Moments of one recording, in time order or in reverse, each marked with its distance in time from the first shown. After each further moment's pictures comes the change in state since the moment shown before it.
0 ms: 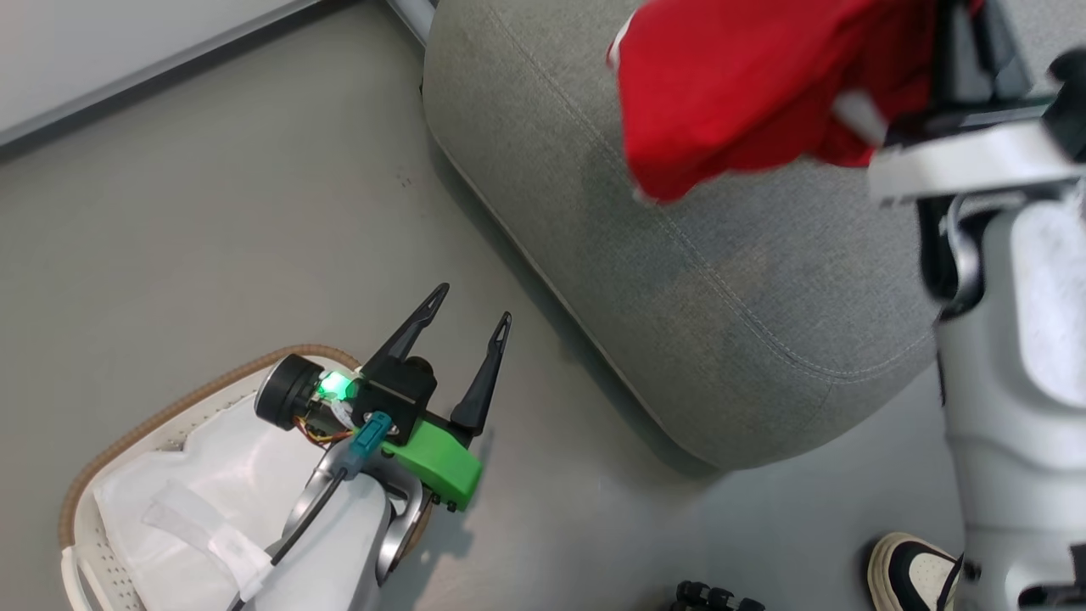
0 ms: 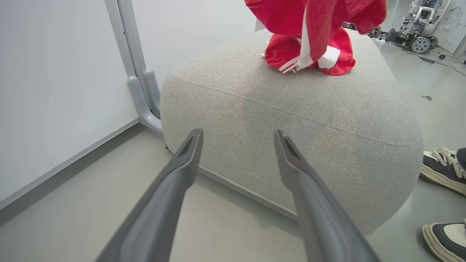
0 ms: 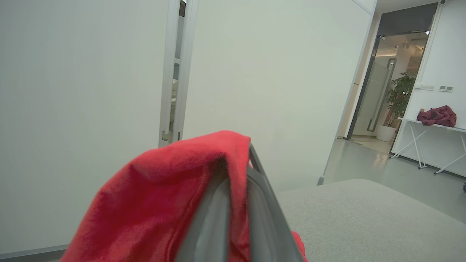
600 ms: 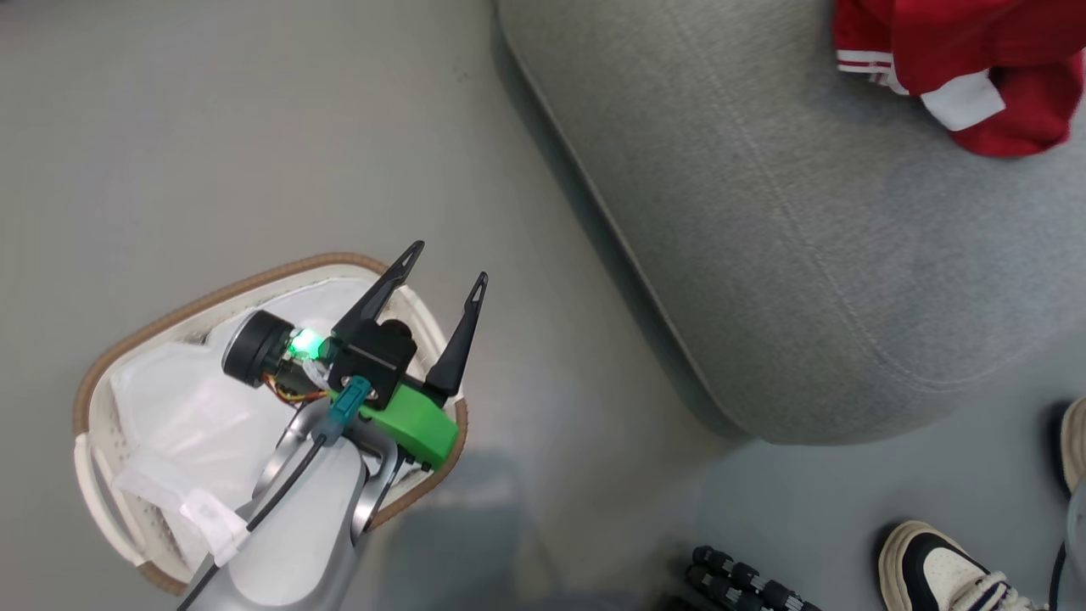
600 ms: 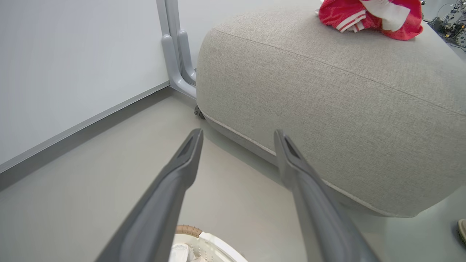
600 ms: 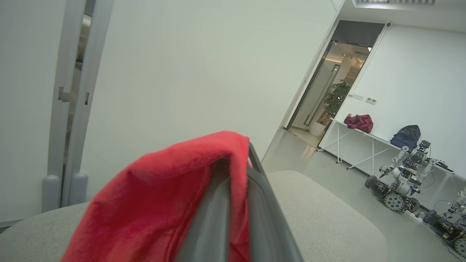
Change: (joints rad) left arm -0.070 0.043 0.001 0.003 0.026 0.000 0.000; right arm -0.278 -0.174 -0.335 0.285 -0.243 0.000 0.000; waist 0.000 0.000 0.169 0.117
